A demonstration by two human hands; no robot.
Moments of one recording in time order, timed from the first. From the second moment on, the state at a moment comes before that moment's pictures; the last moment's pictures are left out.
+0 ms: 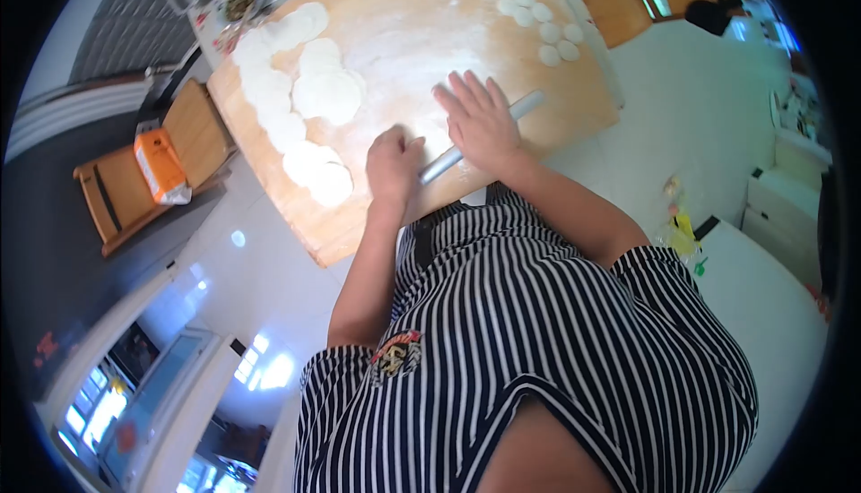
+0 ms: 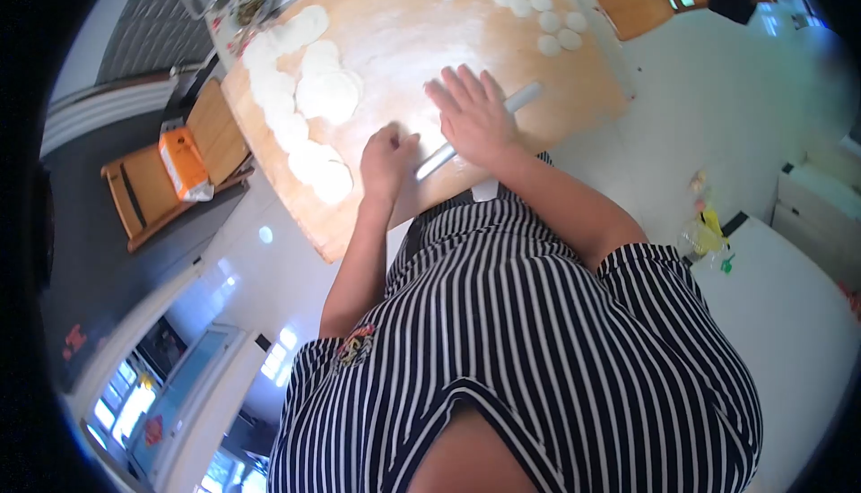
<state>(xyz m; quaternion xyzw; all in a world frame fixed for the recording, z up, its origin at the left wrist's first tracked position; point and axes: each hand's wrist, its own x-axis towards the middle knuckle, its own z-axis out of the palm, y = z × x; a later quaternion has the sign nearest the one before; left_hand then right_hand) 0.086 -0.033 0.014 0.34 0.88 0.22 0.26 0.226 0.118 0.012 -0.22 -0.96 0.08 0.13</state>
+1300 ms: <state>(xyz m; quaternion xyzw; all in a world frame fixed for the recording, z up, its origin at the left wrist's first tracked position) 0.182 0.110 0.016 0.33 0.85 0.31 0.25 0.363 0.256 -0.009 -0.13 -0.95 0.14 0.24</state>
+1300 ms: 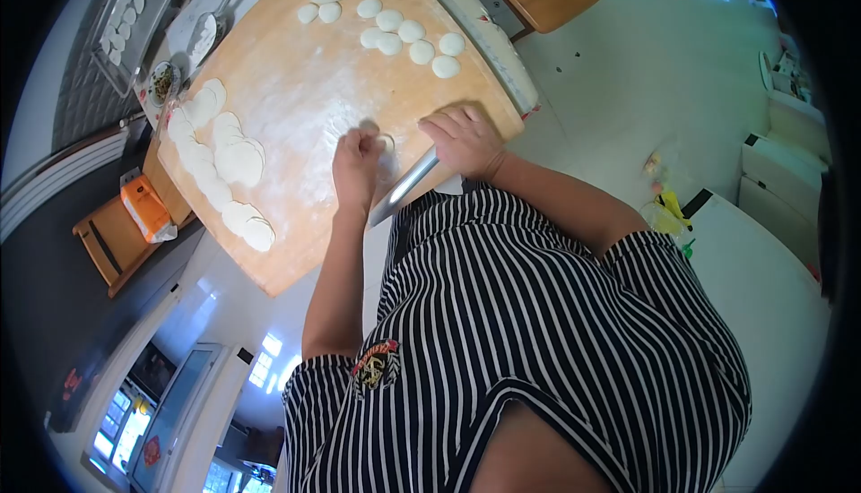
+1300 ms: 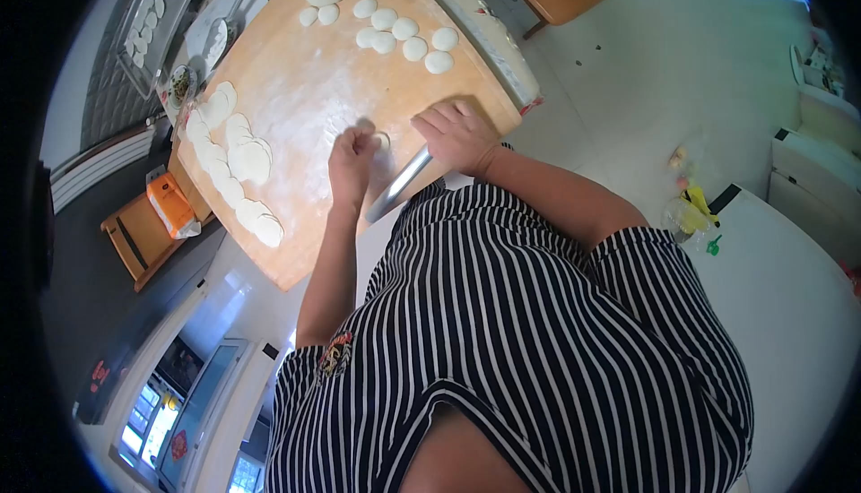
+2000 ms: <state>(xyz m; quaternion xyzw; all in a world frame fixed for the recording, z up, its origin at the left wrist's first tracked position) 0.176 0.091 0.021 0.26 0.82 0.32 0.39 0.307 0.224 -0.003 -0.21 -0.97 0.07 0.11</state>
